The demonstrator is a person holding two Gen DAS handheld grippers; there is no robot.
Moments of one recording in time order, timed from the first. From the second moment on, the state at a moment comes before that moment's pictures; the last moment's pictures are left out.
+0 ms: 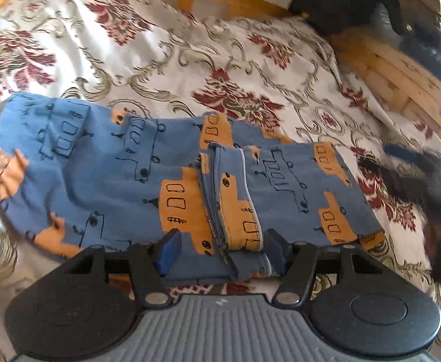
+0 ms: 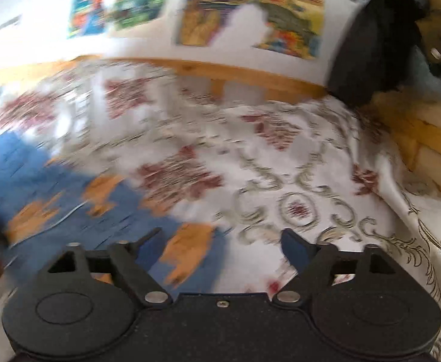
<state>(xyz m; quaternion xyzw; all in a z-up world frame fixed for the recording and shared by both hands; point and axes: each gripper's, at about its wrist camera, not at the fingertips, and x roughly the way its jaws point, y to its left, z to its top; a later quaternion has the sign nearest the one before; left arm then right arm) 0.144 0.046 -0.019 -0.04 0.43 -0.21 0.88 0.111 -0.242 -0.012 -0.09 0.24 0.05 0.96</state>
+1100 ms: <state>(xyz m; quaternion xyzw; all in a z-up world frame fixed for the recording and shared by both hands) 0.189 0.169 0.006 -0.07 0.31 -0.01 0.95 0.108 -0.145 -0.040 -0.16 0.20 0.09 0.96</state>
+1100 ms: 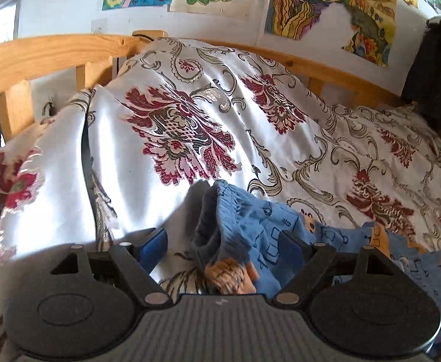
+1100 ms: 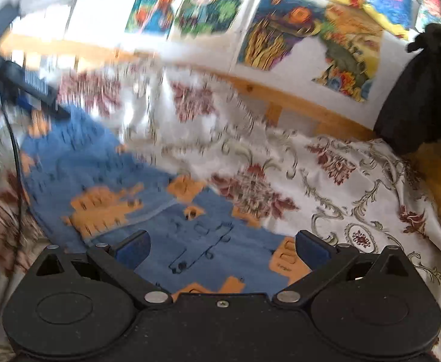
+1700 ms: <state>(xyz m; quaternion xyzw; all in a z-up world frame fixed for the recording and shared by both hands) 0.189 0.182 0.010 -0.21 0.34 0.06 0.91 0.110 -0.142 -0.054 -0.16 0.23 0.09 0.96</state>
